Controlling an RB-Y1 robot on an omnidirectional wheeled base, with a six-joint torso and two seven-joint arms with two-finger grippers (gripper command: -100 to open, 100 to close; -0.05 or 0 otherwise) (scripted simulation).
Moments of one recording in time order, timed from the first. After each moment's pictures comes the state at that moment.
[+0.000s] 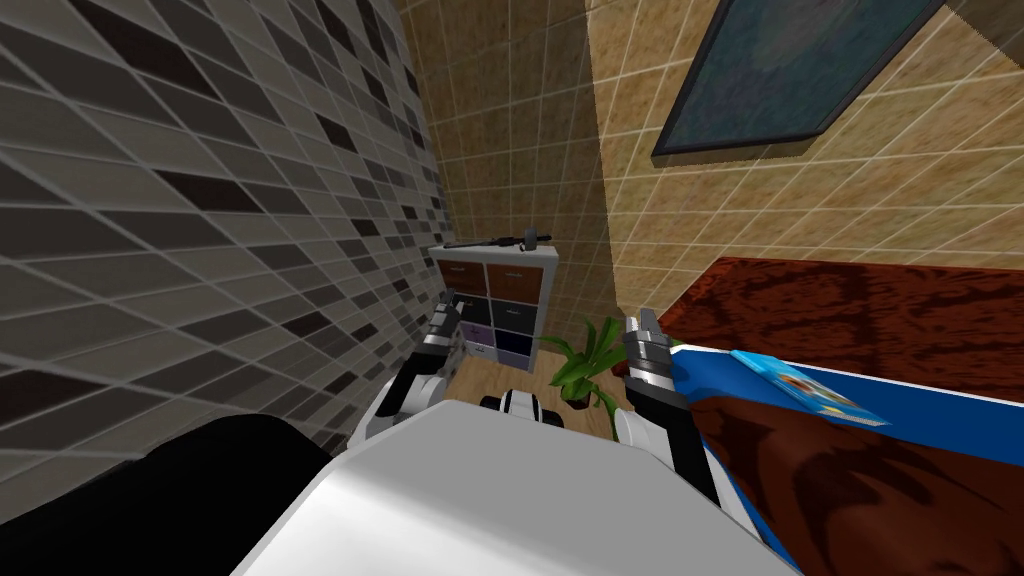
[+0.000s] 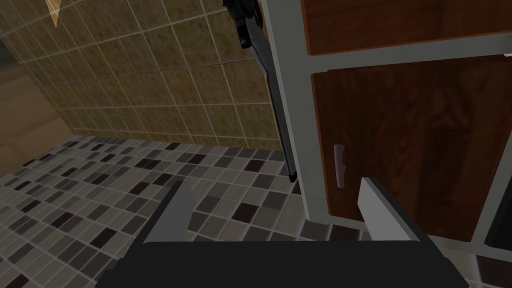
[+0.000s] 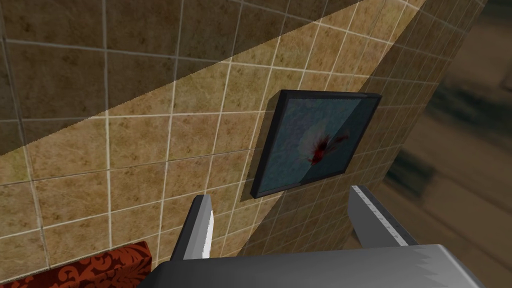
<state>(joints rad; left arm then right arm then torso) 0.55 0.14 0.00 -2.38 0.10 -0.16 -0.06 0.48 0.00 -0.07 -2.25 0.04 -0.37 0.11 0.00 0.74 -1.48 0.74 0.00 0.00</state>
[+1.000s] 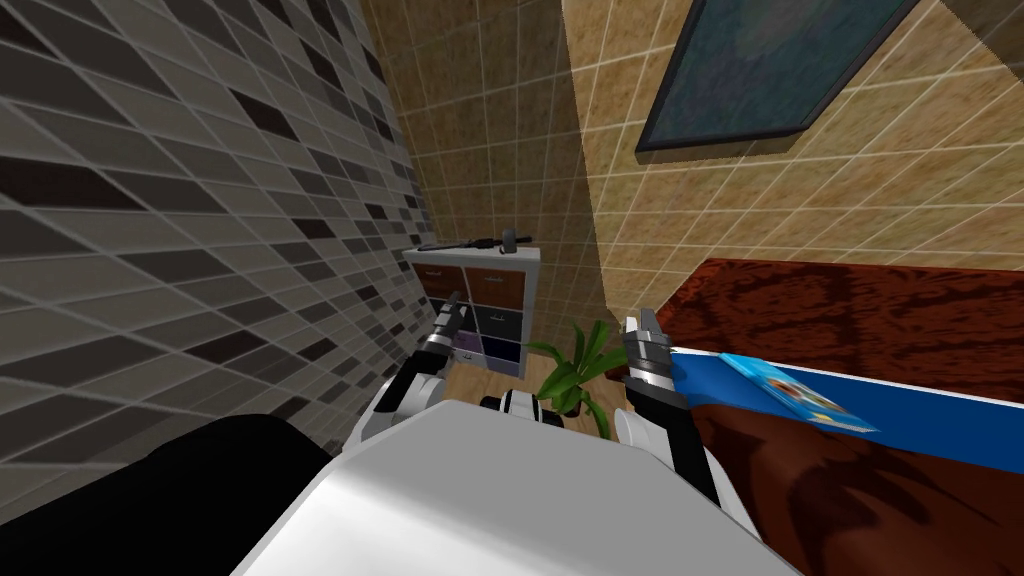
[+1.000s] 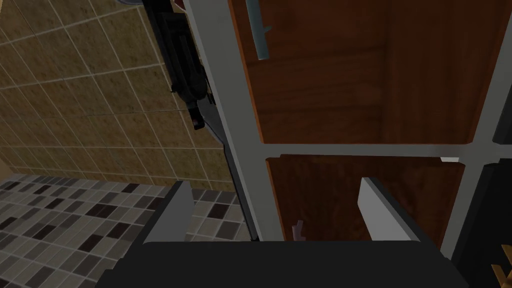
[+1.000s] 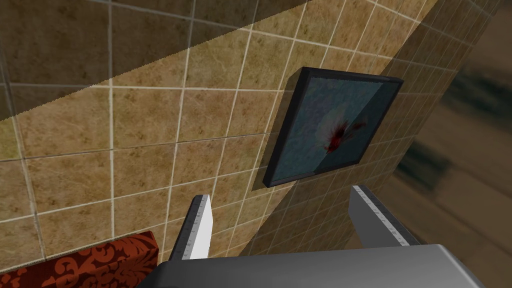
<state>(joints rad) 0.56 0.14 -0.01 -2.43 0.11 0.02 -0.06 0.48 0.00 -0.07 -2.25 0.04 -0.37 0.11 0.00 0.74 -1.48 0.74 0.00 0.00</state>
